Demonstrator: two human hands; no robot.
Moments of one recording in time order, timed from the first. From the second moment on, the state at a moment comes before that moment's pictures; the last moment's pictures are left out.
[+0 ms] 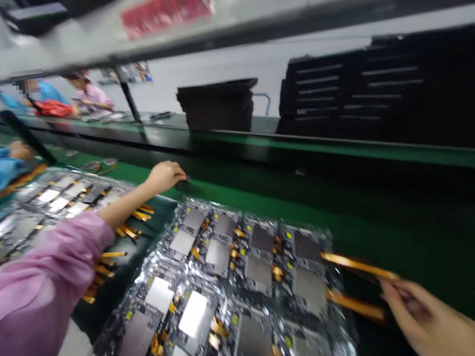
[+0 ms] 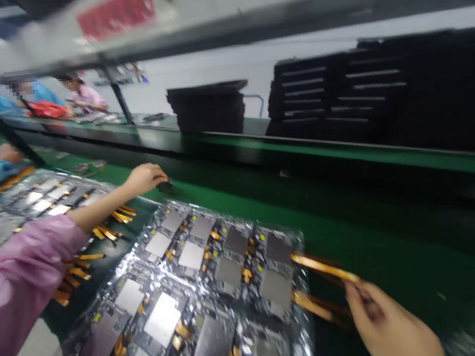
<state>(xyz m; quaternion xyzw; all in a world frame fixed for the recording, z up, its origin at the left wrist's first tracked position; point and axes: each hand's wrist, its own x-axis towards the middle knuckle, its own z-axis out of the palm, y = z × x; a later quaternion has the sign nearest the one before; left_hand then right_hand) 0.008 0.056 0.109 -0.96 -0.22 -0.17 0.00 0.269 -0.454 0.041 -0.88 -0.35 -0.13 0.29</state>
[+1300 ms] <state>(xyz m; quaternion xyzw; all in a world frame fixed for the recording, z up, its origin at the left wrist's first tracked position) -0.006 -0.293 0.058 -0.94 0.29 -0.04 -0.15 0.247 -0.458 0.022 -0.85 -0.39 -0.12 0.34</state>
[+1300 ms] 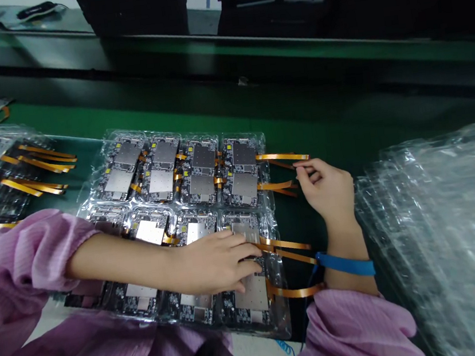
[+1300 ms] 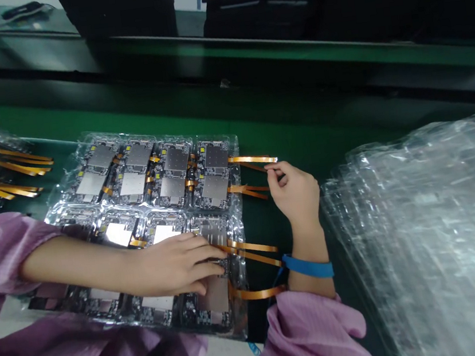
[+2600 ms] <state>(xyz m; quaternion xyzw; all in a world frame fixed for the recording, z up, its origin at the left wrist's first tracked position) -0.061 -0.339 0.084 -0.95 0.29 -0.04 -0.11 -0.035 -0.555 0.010 -0.79 -0.14 0.06 0.60</state>
